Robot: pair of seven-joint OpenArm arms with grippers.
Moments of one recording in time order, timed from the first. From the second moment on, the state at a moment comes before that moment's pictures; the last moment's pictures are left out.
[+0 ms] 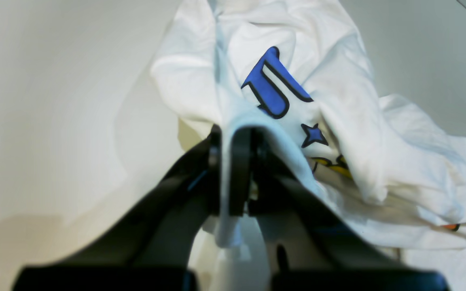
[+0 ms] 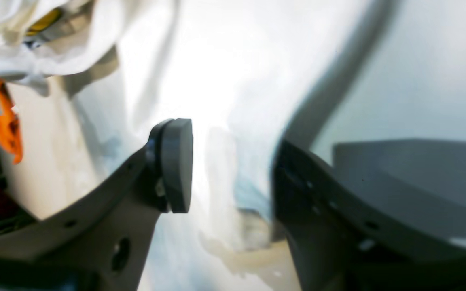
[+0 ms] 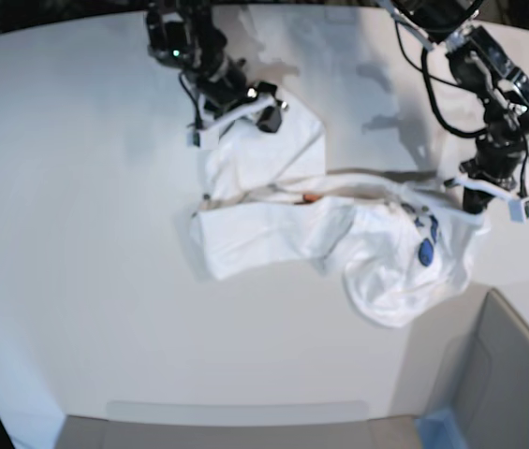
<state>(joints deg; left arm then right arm) -1.0 -1.1 -44.4 102.0 -23.6 -25.0 59.1 -23.2 -6.7 -12.0 102.2 29.8 -11.4 -42.3</state>
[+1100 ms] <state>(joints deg) -6.6 -1.6 -59.8 102.0 -23.6 -25.0 59.9 -2.9 13.8 -3.0 119.3 28.3 -13.9 -46.7</state>
